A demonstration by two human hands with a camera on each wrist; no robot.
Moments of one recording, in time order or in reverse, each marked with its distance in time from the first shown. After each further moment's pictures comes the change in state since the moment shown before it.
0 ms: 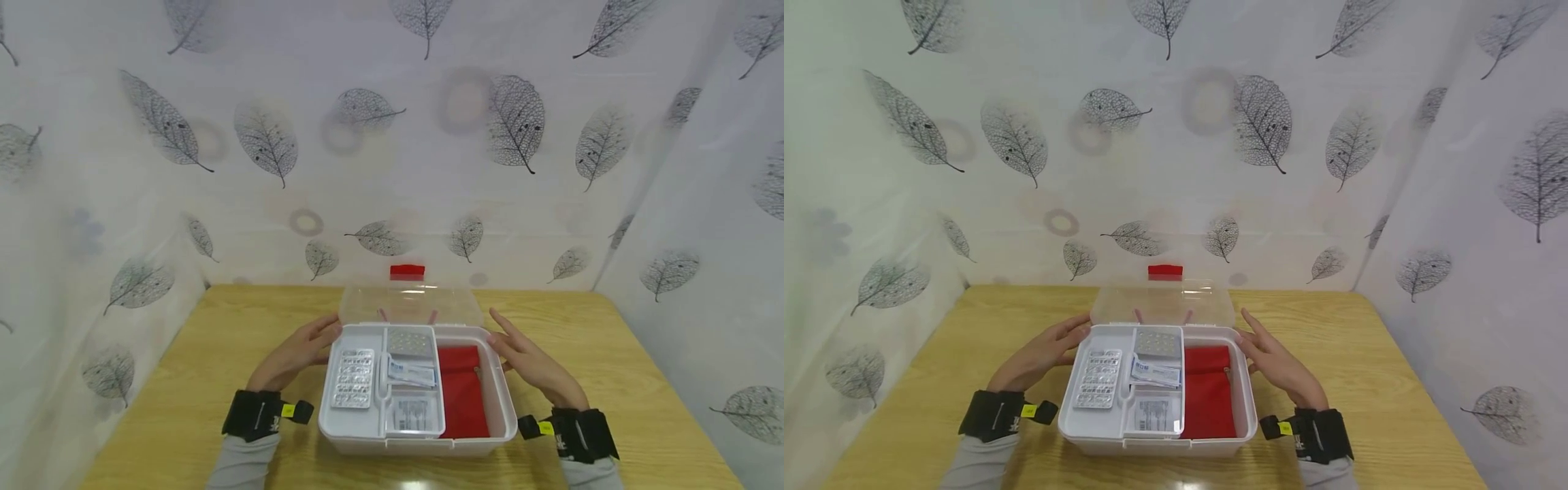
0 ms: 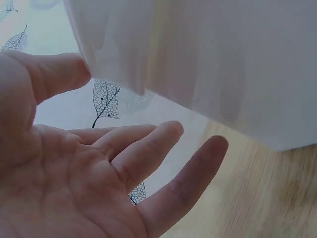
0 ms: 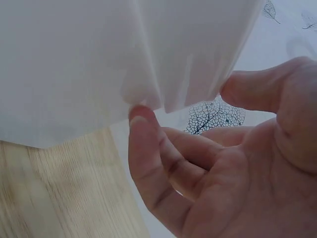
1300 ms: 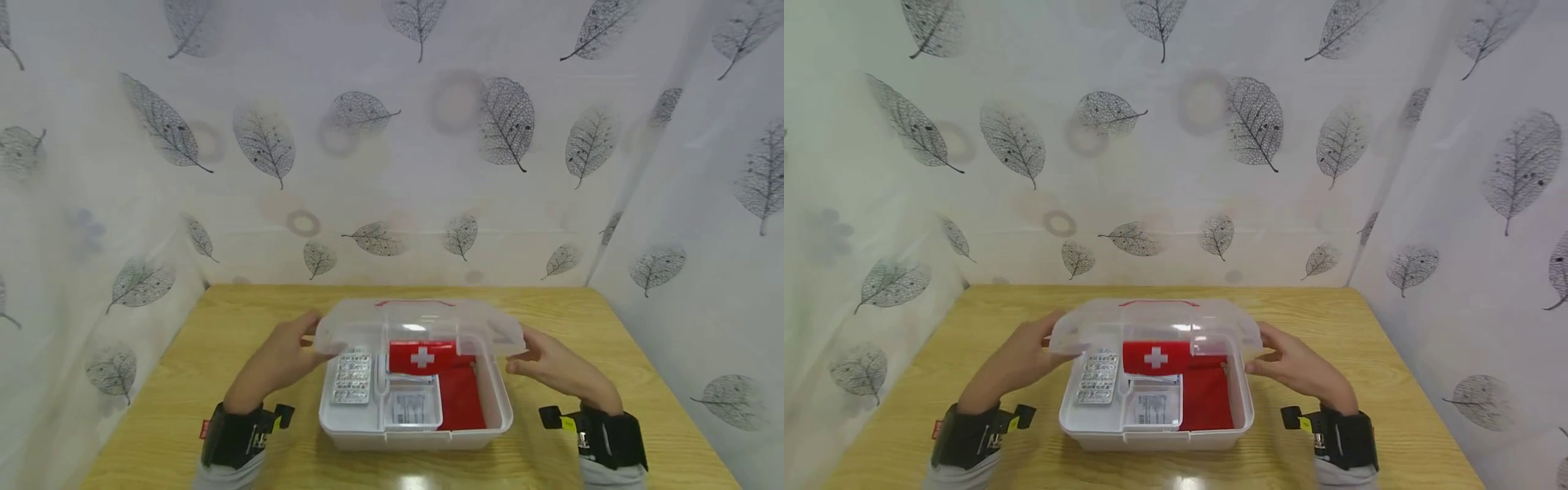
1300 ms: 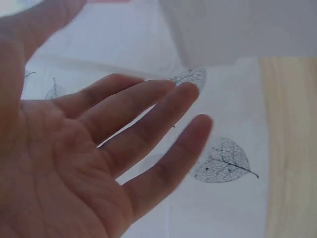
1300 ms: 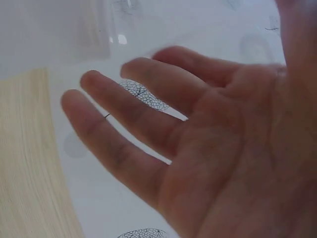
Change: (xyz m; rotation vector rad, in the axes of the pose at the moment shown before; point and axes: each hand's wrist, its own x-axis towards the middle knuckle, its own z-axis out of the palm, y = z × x) left_hand -0.050 0.049 0.007 0.620 0.176 0.192; right_hand -0.040 -0.023 -0.021 -0.141 -0.094 -0.285
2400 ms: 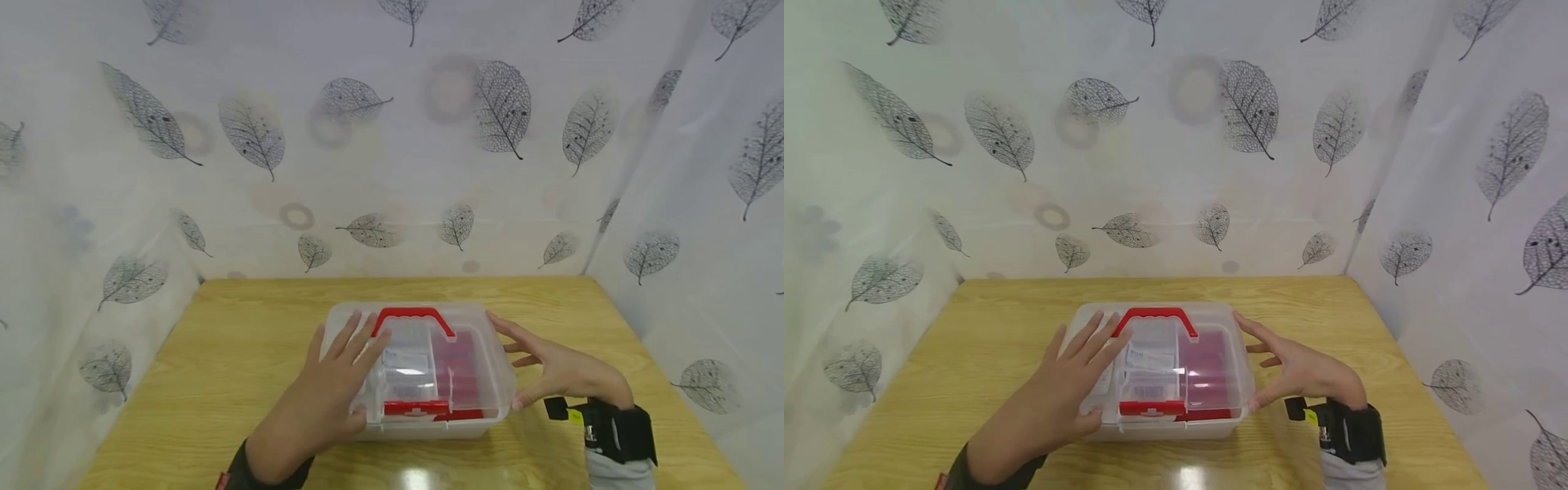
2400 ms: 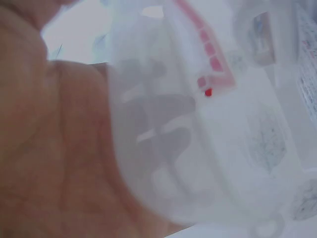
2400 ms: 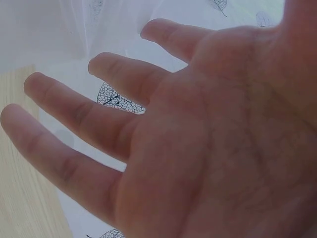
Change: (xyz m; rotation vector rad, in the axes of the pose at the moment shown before) left_hand -0.042 0.088 0.036 0.489 -0.066 0.300; right_hand -0.013 0.001 -0.008 0.122 -0.240 0.034
